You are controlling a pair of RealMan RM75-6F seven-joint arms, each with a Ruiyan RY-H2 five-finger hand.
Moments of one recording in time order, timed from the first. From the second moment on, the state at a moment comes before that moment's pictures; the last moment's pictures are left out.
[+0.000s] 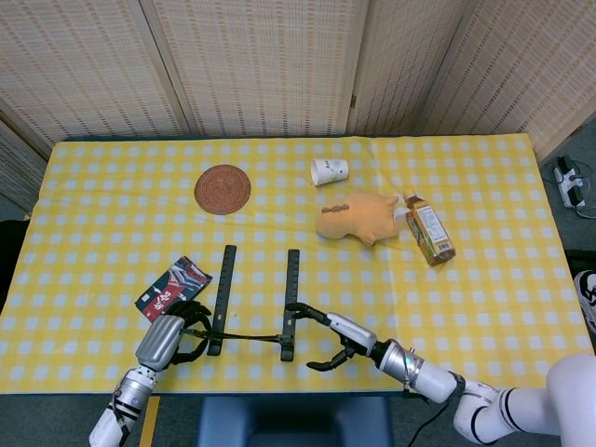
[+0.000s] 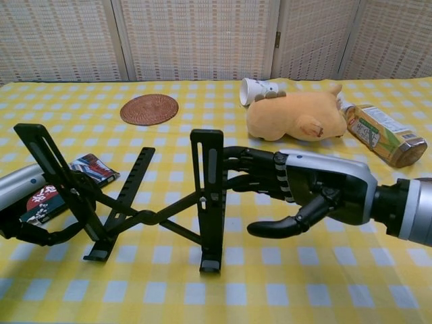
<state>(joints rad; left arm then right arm) -0.33 -1.57 0.02 -1.51 1.51 1.23 -0.04 0.76 -1.53 -0.17 -1.46 -1.69 1.08 1.10</state>
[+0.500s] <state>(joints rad) -0.31 -1.49 0.05 -1.56 1.55 1.27 -0.03 0.72 -1.57 -0.03 -1.60 -1.55 1.02 0.63</state>
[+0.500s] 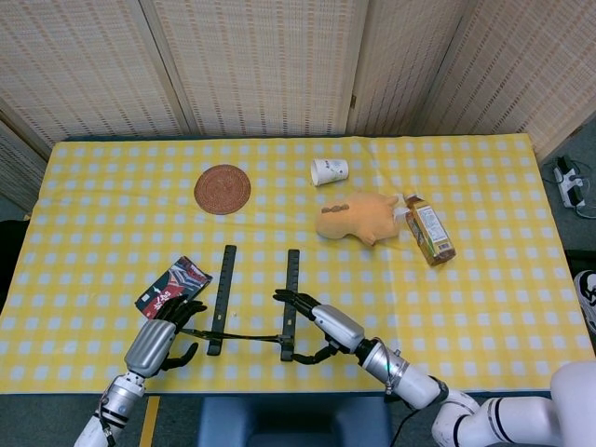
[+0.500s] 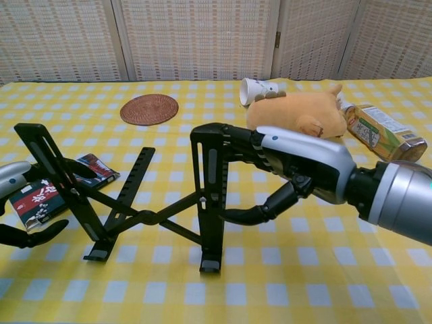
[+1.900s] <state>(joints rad) -0.51 -1.35 -0.06 -1.45 1.63 1.11 0.07 0.62 -1.48 0.16 -1.64 -1.52 1.22 0.15</state>
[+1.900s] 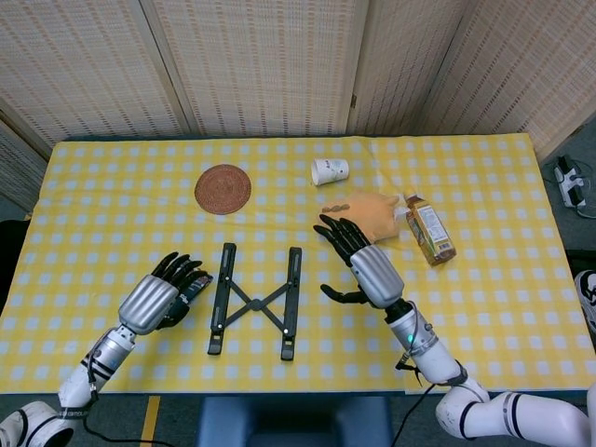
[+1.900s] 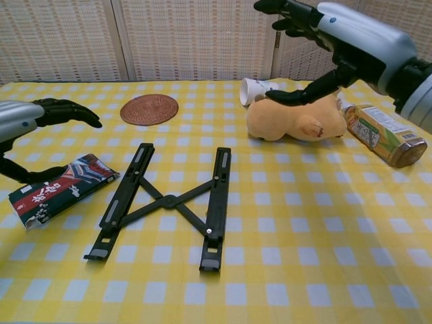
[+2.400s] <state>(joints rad) -0.67 -1.51 -0.07 -1.21 1.57 0.91 0.25 0.57 -1.40 0.06 -1.69 -1.63 1.23 0.14</state>
